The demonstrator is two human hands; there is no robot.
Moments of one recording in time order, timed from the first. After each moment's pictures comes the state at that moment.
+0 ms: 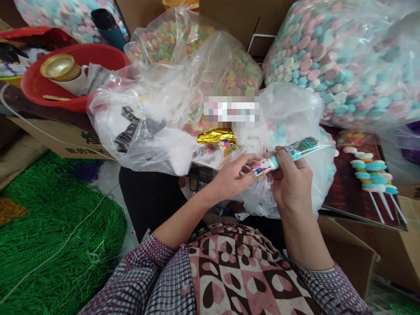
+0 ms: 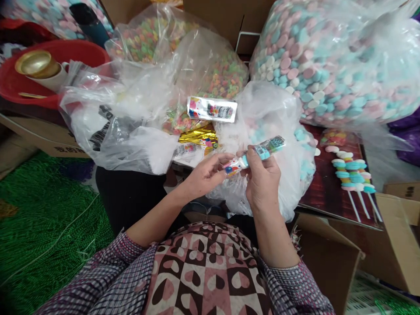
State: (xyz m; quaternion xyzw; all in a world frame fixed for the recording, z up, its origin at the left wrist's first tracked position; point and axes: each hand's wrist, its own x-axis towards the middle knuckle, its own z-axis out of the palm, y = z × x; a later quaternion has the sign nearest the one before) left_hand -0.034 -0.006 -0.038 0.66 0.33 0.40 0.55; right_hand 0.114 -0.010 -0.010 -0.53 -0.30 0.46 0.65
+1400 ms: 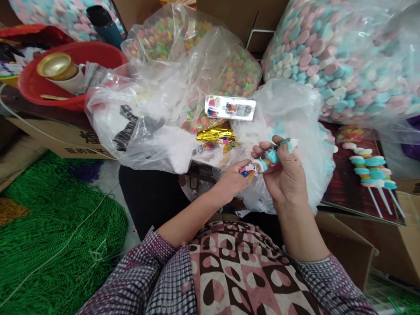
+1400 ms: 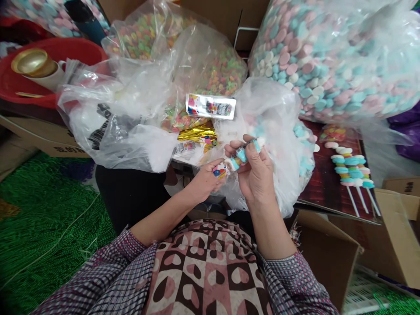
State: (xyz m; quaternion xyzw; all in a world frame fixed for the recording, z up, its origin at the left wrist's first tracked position) left_hand -0.010 -0.019 -0.043 0.37 0.37 0.38 0.76; right_hand 0.109 -0.010 -0.004 -0.41 -0.30 0.57 0.64
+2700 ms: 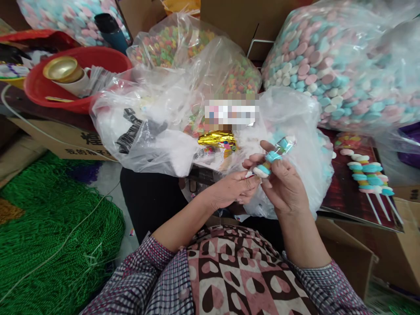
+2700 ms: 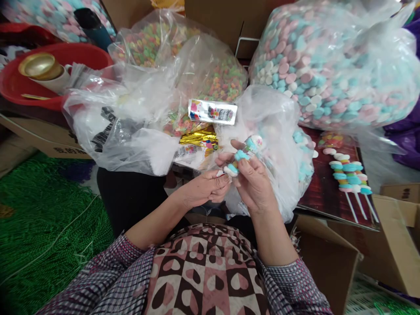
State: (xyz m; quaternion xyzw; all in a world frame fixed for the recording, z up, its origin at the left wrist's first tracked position) left_hand -0.030 -0.021 -0.028 0.37 0.23 0.29 0.85; right_hand 0.112 -0.021 0.000 -0.40 -0.35 0.65 0.54
